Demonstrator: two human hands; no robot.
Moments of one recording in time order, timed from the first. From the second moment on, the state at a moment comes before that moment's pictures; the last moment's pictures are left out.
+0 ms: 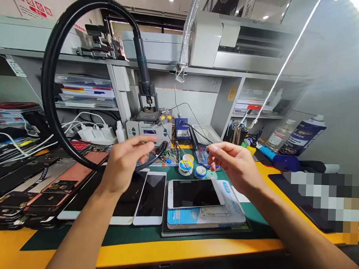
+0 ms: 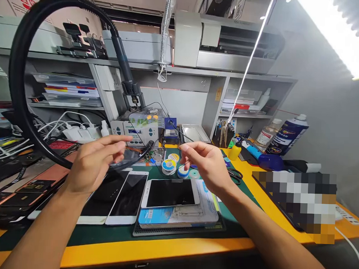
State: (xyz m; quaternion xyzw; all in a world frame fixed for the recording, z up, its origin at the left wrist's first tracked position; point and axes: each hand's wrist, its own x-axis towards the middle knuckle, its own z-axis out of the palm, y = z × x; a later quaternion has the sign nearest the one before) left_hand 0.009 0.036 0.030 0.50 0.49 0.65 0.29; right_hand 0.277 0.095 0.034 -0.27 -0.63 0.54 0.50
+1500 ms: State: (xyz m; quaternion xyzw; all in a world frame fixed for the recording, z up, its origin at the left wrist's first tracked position) left_hand 0.059 0.025 0.024 0.47 0.44 0.67 0.38; right_hand 0.270 0.087 0.037 -0.26 -0.57 0.66 0.42
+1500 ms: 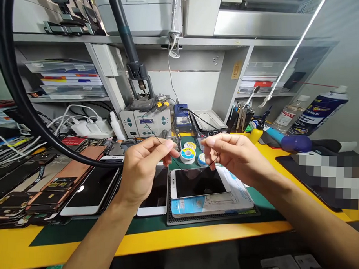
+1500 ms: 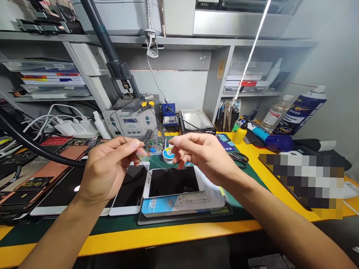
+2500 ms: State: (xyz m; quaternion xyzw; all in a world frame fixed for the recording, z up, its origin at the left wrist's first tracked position) left_hand 0.063 0.019 0.019 0.49 0.40 0.76 0.17; right_hand 0.265 0.079 0.028 -0.23 -0.58 0.69 0.37
